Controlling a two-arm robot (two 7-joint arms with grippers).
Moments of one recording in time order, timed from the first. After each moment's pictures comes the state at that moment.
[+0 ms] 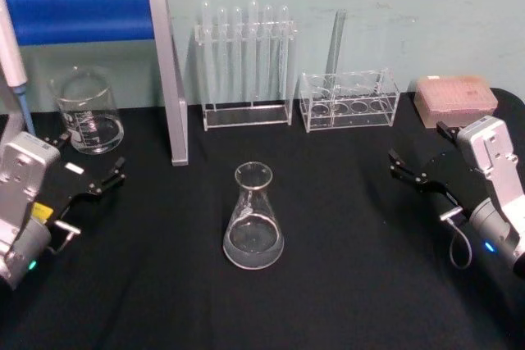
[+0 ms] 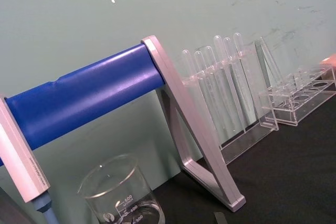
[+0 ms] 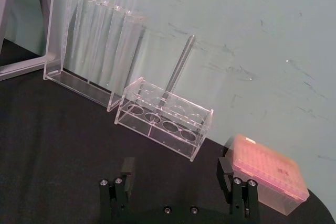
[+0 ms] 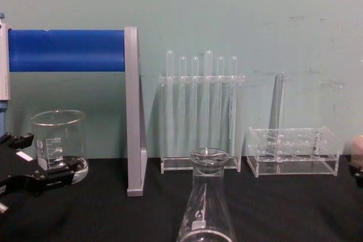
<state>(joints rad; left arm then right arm) -0.20 0.60 0.45 -1.41 -0.25 -0.12 0.03 0.20 0.60 -0.45 -1.41 0.25 -0.12 -0.03</state>
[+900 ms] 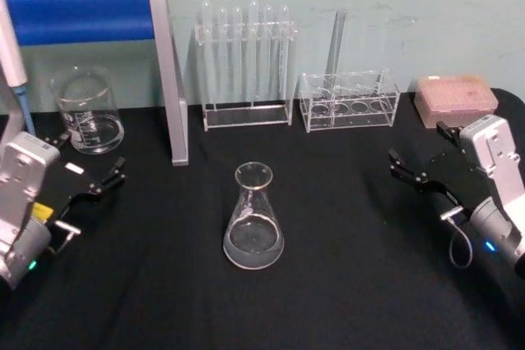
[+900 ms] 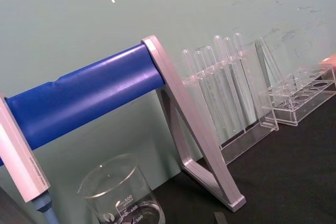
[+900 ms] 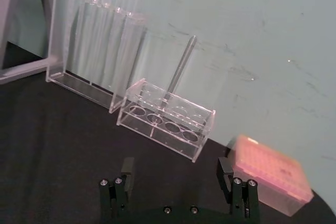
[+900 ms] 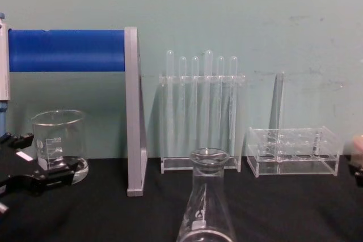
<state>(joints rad) -0.20 0.60 0.45 -1.41 -0.25 -0.12 0.03 0.20 0.60 -0.44 -1.41 0.27 -0.12 -0.01</state>
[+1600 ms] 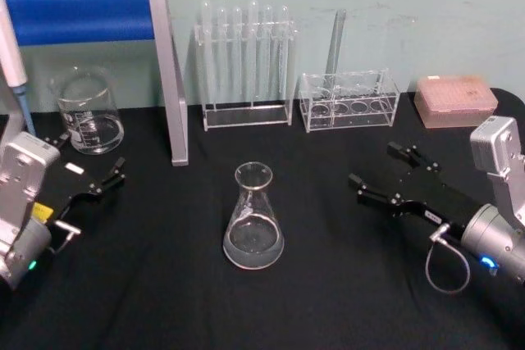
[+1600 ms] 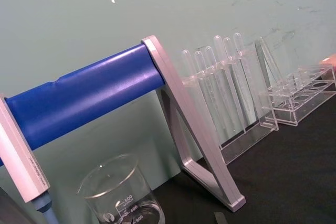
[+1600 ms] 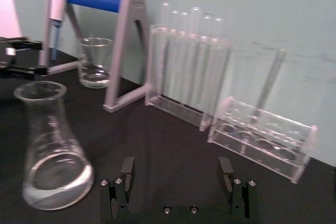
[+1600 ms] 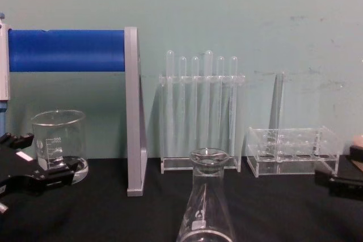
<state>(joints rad) -0.20 0.60 0.45 -1.41 -0.25 -0.12 0.03 0.14 0.62 -0.39 -1.51 0.48 -0.10 0.35</state>
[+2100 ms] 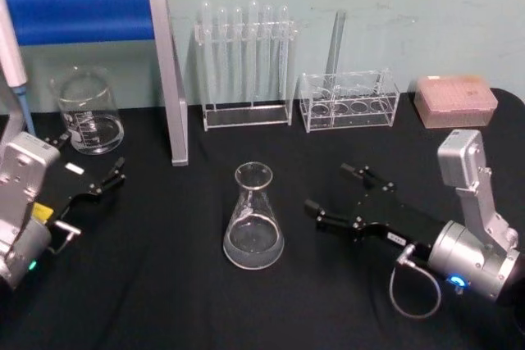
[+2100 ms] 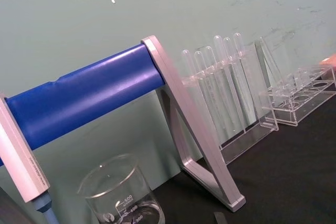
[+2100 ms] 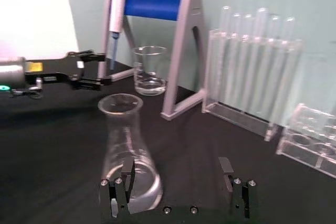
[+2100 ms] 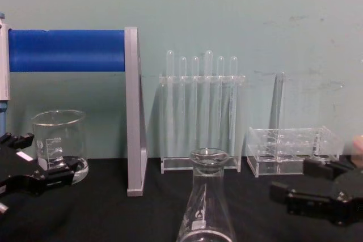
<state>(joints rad) -0.20 0.60 0.45 -1.41 -0.25 -0.12 0.03 0.12 0.57 -0.42 -1.56 0.51 -0.05 0.46</state>
